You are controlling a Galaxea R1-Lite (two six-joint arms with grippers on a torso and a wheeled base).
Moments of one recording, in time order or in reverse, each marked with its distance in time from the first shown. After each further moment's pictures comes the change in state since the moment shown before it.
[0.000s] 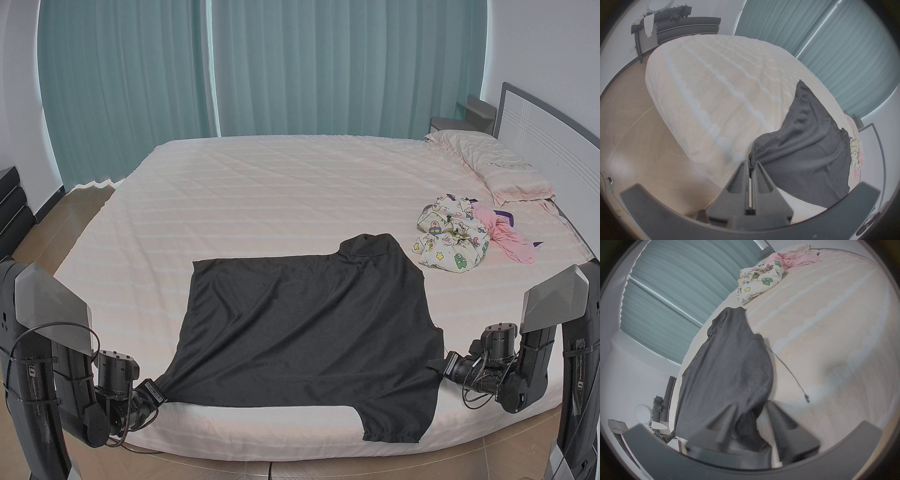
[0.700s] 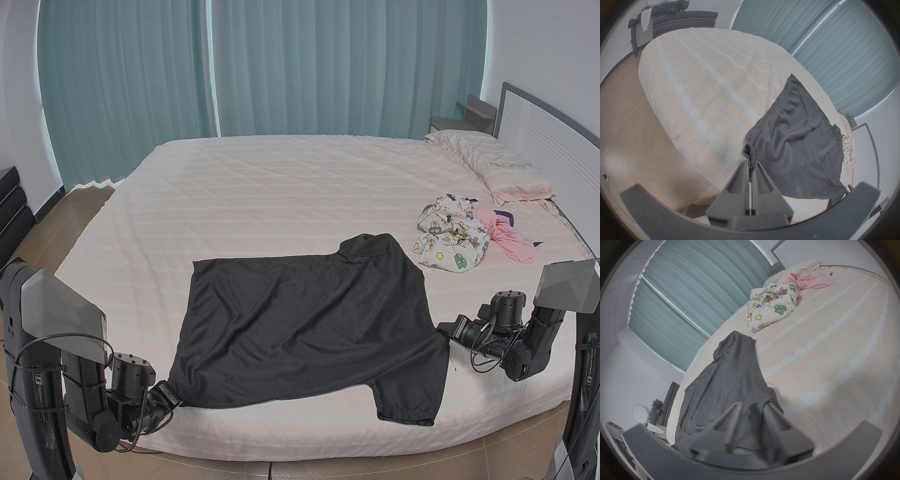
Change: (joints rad) left arm -0.109 0.003 -0.019 -0.001 -0.005 -0.090; right arm -0.090 -0.060 -0.241 0.166 0.028 -0.081
